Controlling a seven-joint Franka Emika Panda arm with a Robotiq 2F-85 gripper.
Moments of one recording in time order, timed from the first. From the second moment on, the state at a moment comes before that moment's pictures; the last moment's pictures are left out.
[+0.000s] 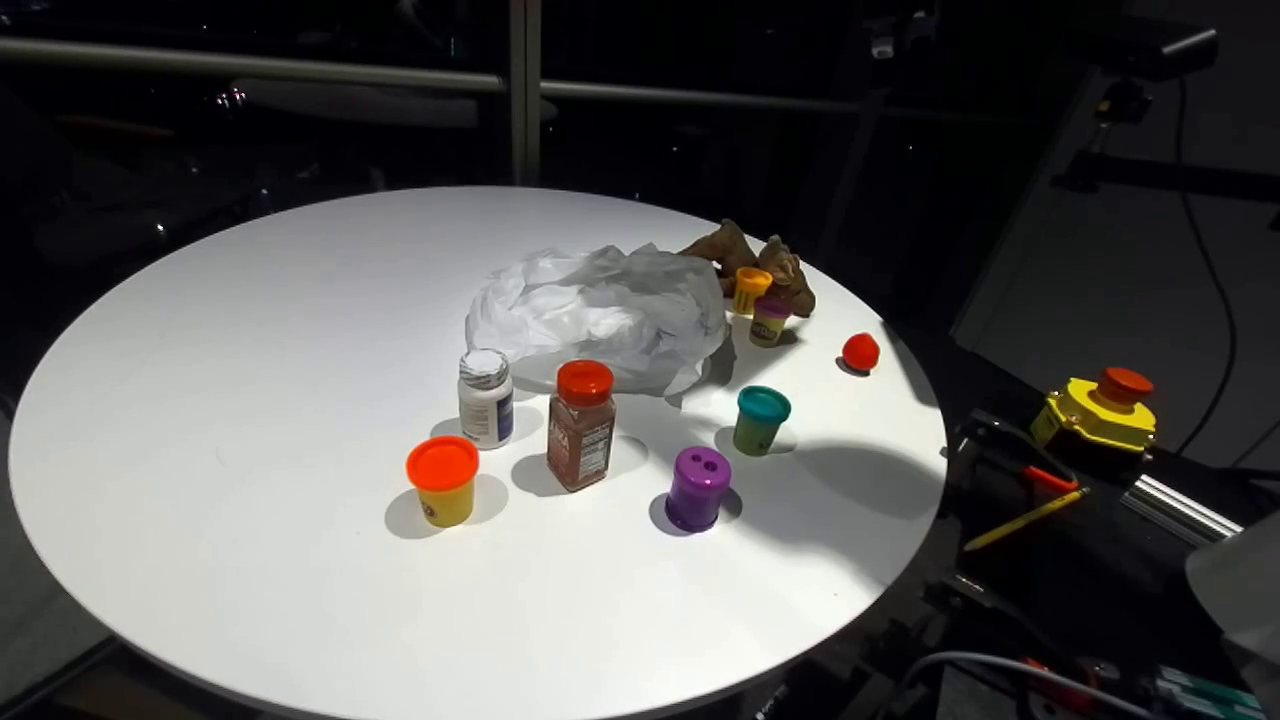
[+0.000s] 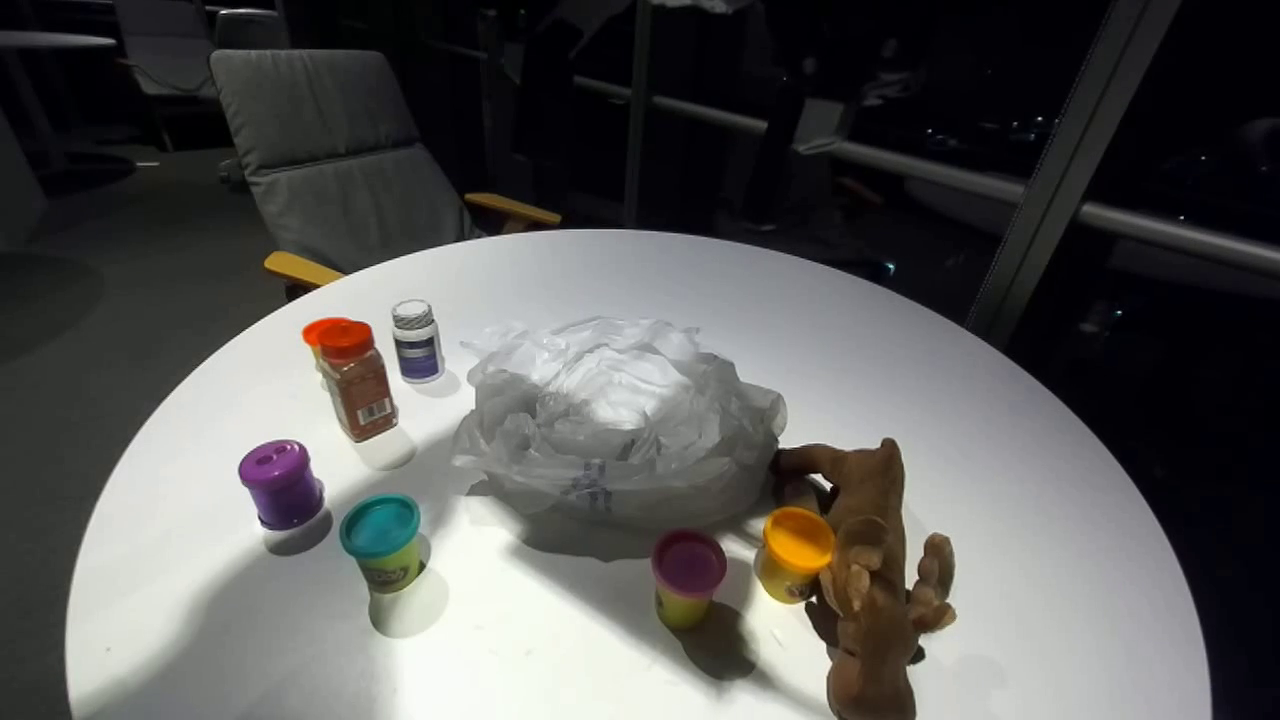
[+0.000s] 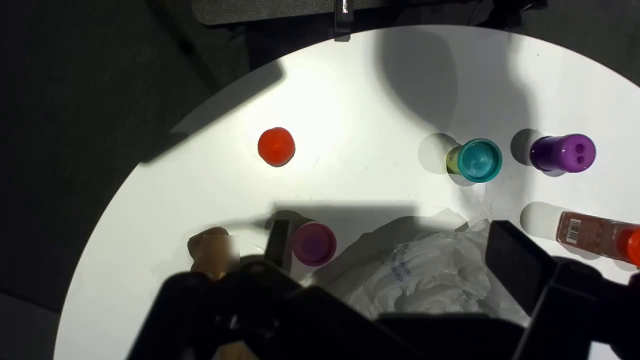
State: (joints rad) arm -0.10 -0.16 -0.17 -2.22 -0.06 1.83 -0.17
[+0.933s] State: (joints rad) arm -0.10 0.01 -0.16 -2.28 -0.06 2.04 -0.08
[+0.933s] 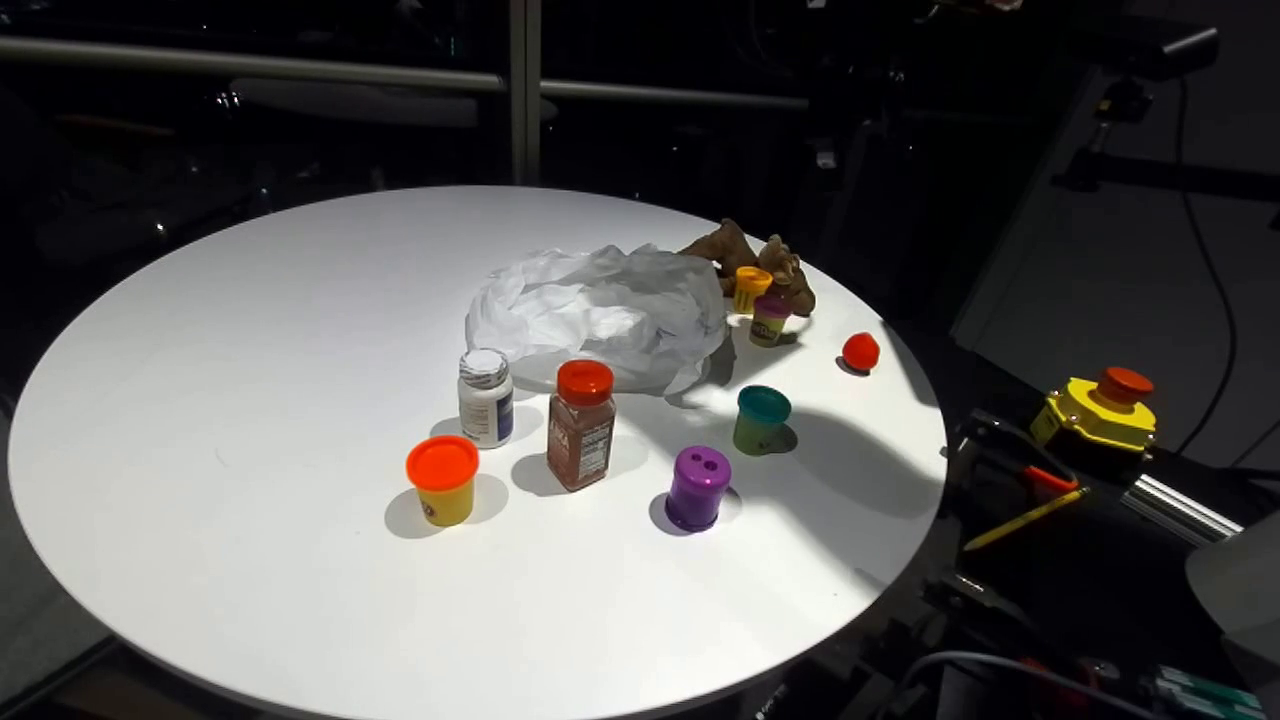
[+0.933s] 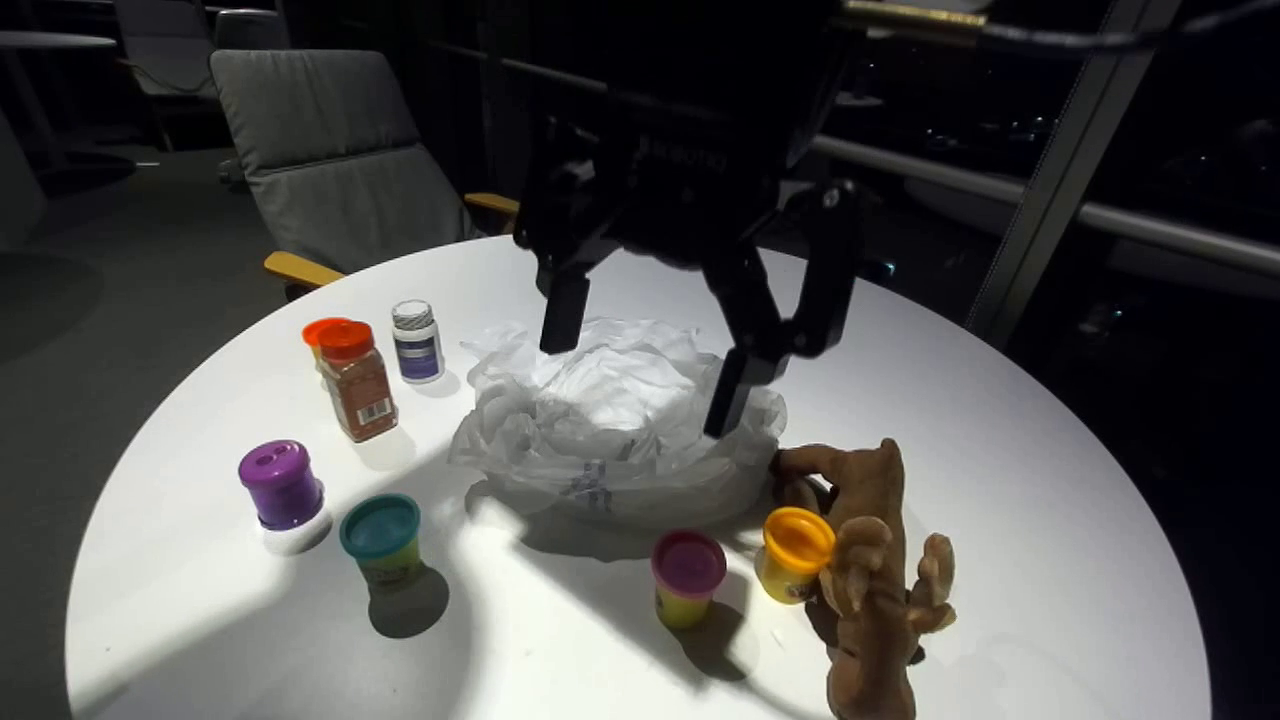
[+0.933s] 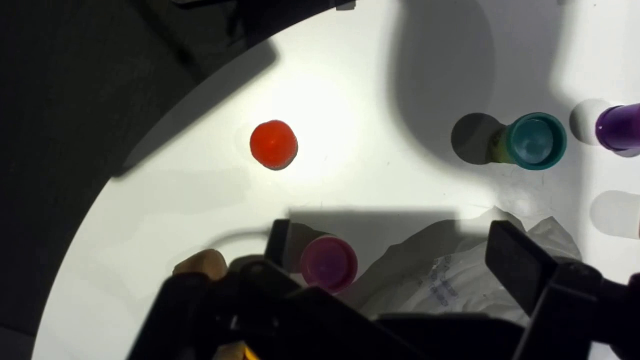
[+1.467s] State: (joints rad) arm -0.12 0.15 -0.16 -2.39 -0.05 2.35 -0.04
